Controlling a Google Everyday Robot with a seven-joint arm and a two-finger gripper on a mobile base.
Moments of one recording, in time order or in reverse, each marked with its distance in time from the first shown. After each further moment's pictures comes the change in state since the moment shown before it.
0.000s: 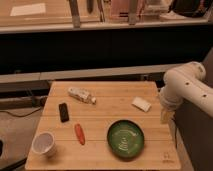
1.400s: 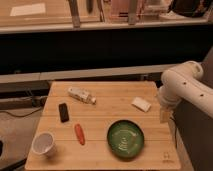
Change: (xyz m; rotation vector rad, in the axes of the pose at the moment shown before) arm -0.039 -0.017 -0.002 0.026 0.027 -0.065
